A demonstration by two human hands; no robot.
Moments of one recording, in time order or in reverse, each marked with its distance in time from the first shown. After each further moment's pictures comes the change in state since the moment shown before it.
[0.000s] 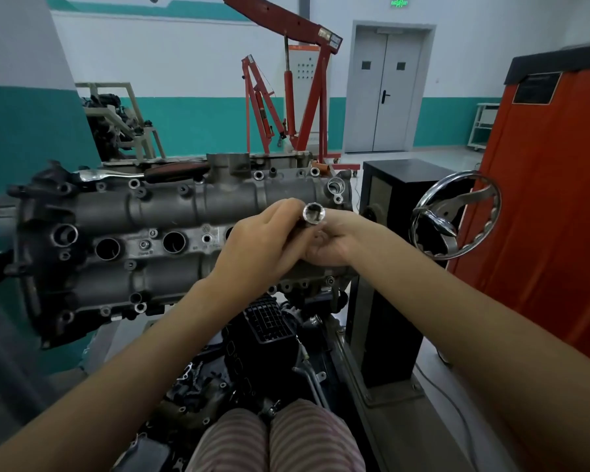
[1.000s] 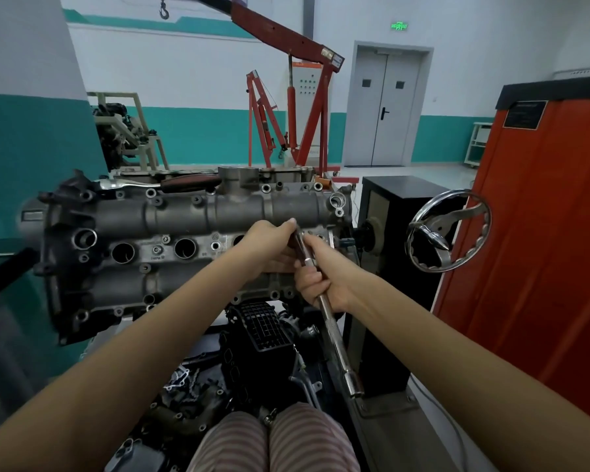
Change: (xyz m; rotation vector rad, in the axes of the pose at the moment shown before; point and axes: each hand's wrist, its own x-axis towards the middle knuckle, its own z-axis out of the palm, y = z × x) left_hand 0.028 -0.022 0.014 -0.659 -0.336 -1.324; right_hand -0.005 0.038 -0.013 -0.212 -0.042 0.011
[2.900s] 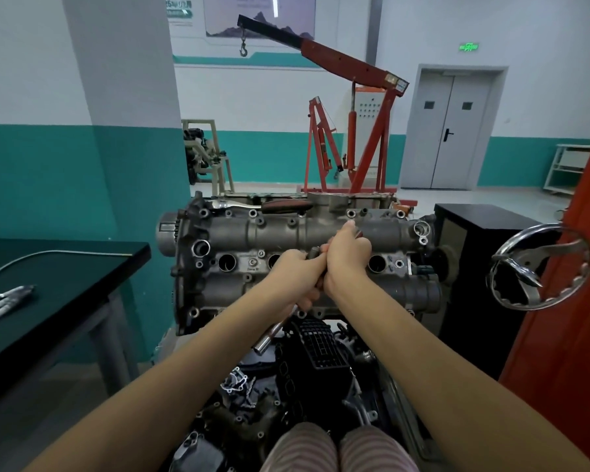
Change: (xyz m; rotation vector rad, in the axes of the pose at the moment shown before) left_hand -0.068 -0.006 -0.069 -0.035 0.051 0.033; right_hand 0.044 0.006 0.116 0.115 0.537 -0.620
